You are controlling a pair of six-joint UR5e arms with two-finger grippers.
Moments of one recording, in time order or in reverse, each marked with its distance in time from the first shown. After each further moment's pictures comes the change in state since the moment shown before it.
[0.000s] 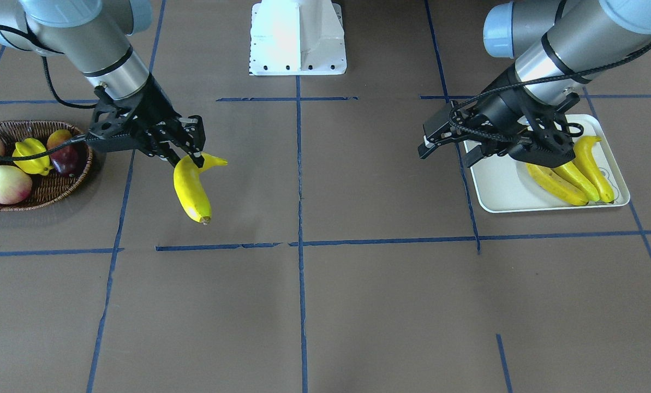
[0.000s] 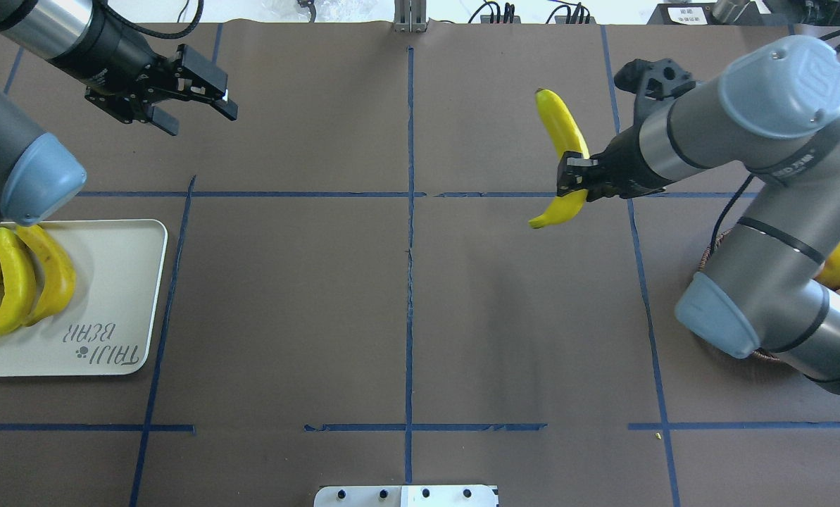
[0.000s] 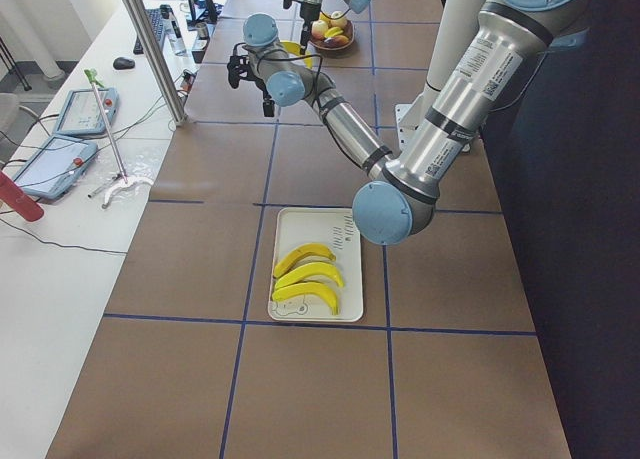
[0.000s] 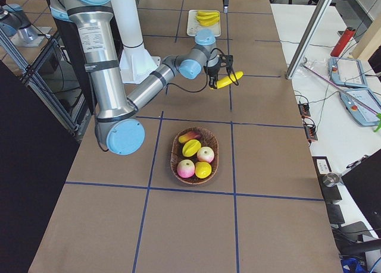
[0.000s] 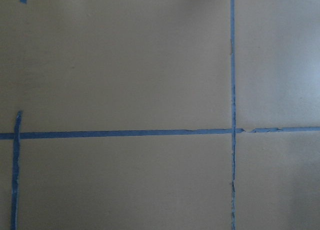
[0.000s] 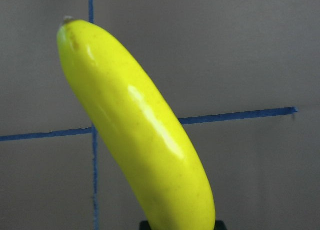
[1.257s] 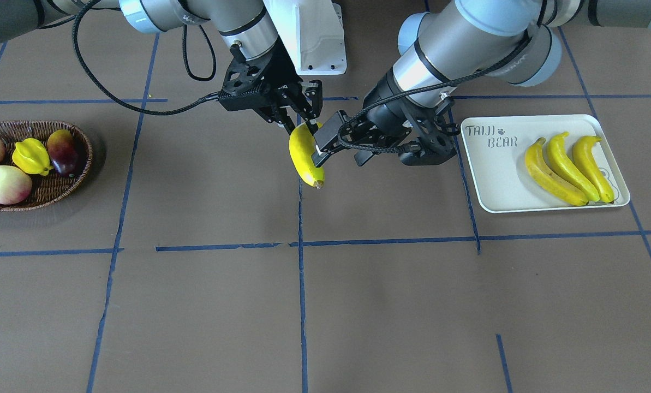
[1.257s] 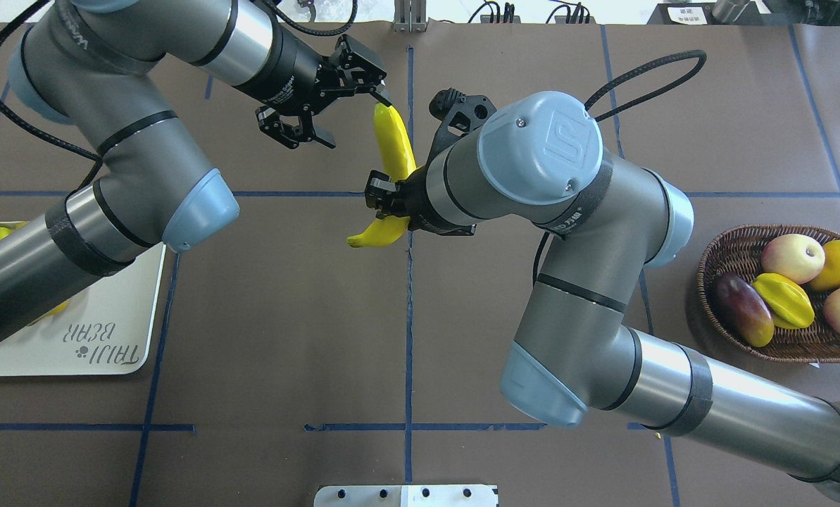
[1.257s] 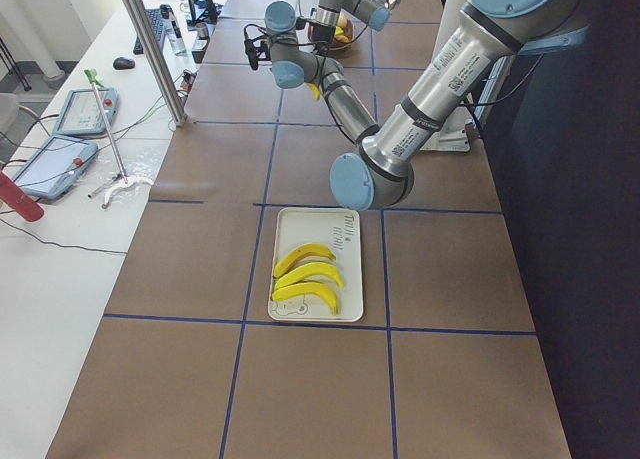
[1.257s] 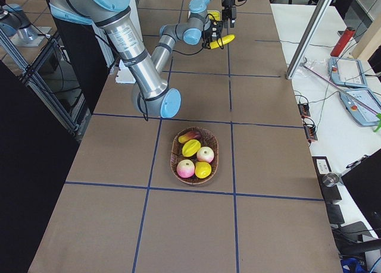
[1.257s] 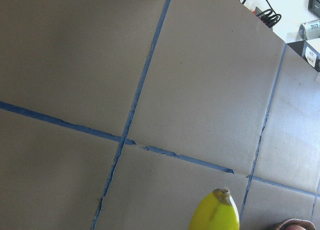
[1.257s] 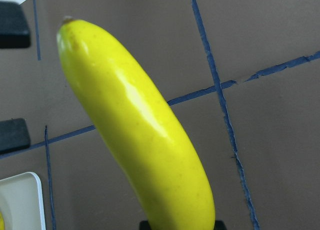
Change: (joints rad) left arm 0.190 -0.175 0.123 -0.220 0.199 -0.500; right arm -0.202 0.258 -0.076 -0.010 -0.189 0.310
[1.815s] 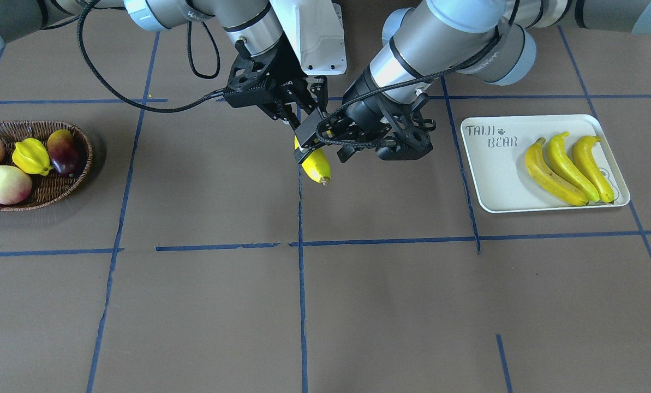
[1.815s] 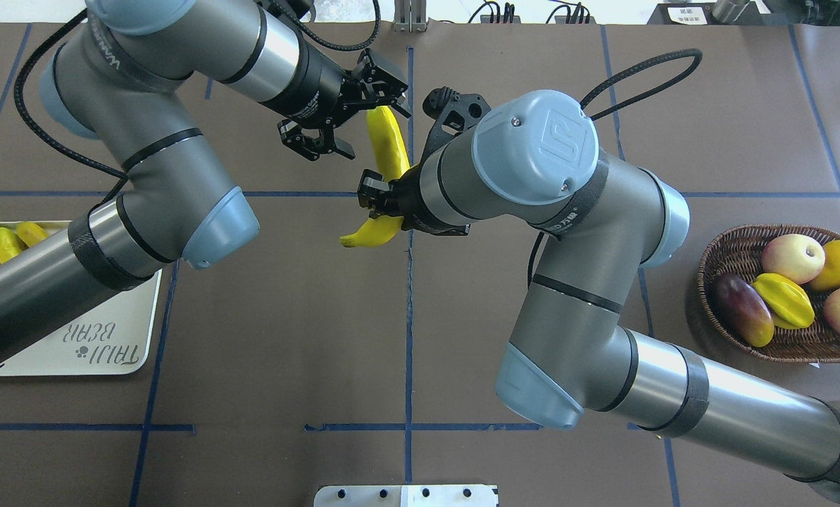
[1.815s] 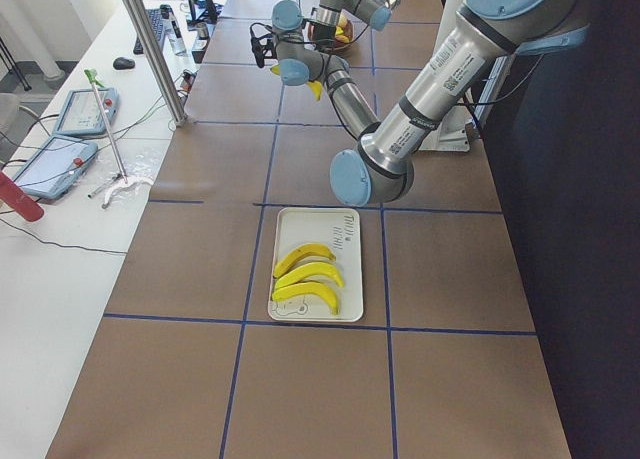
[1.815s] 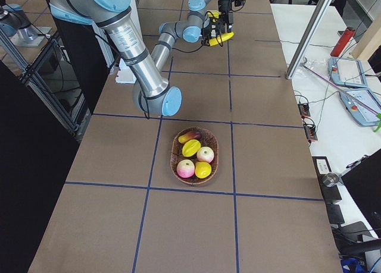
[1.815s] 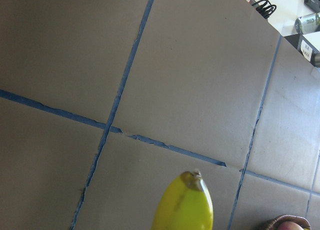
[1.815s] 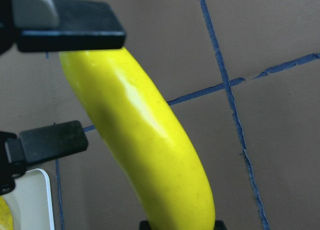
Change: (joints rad) left arm 0.044 -0.017 0.007 0.000 0.051 -0.022; right arm -0.003 0.012 0.000 0.002 -0.001 0.003
